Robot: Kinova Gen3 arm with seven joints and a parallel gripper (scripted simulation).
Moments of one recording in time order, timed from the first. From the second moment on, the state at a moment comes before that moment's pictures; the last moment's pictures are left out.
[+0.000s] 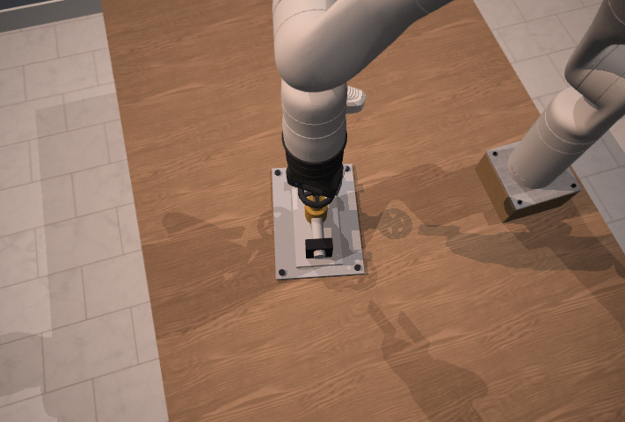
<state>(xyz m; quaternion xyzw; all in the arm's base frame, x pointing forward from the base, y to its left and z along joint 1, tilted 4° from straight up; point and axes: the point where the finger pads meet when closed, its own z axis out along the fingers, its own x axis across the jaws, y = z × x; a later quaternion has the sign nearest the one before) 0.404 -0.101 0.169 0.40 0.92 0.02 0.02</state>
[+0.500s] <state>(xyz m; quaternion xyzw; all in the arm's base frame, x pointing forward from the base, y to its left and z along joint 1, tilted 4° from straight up) 0.400 -0.116 0.167 0.43 0.90 0.02 0.03</state>
